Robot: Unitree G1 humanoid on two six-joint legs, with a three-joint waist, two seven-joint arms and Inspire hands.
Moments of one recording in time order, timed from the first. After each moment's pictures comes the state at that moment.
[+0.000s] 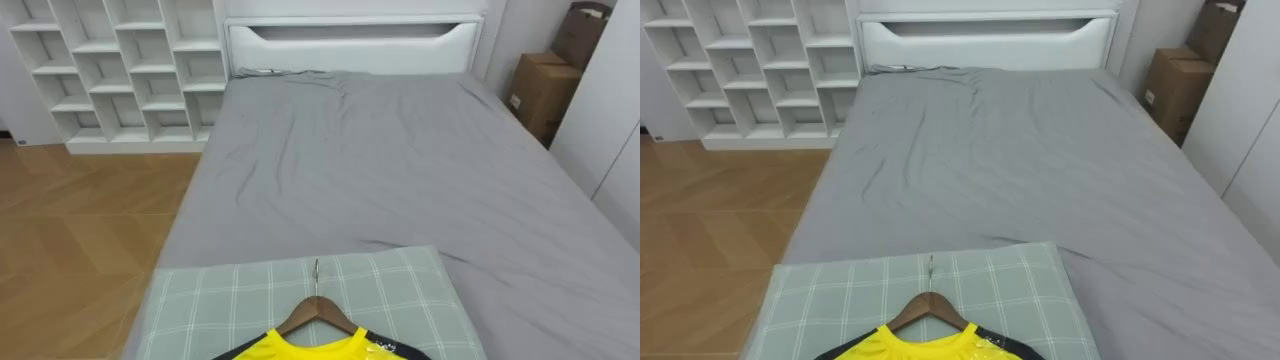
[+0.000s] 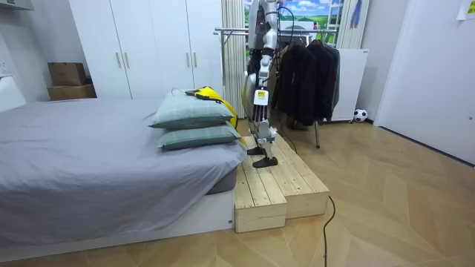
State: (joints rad) left arm 0.19 0.15 0.10 1.17 0.38 0.14 0.03; right arm 0.12 -0.21 0.04 1.32 -0.24 0.14 0.17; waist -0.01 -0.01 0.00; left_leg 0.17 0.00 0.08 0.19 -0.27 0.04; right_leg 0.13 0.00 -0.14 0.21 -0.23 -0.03
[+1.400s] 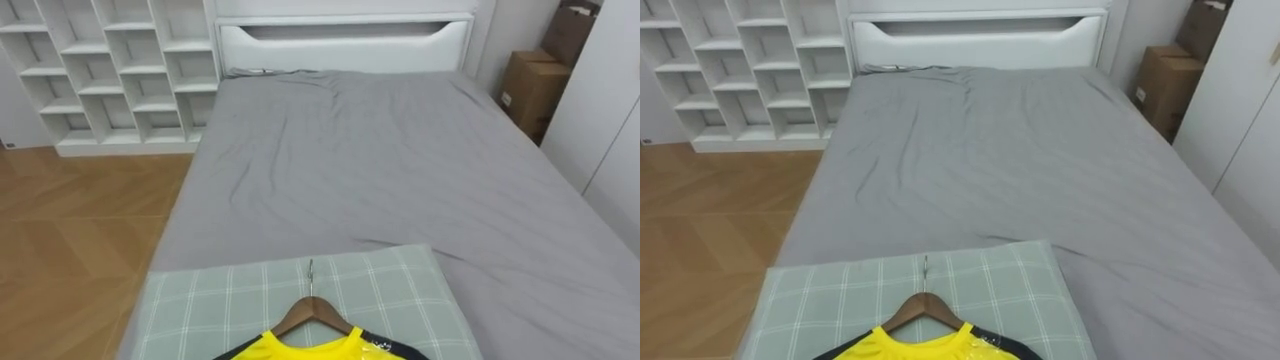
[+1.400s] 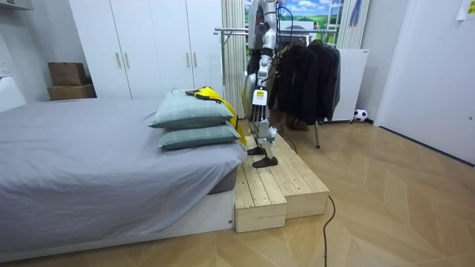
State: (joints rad) left arm 0.19 0.15 0.10 1.17 0.28 0.13 0.08; right arm 0.10 -0.21 0.04 1.32 -0.22 0.13 0.17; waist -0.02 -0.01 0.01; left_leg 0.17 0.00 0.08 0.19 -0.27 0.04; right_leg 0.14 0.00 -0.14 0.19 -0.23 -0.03
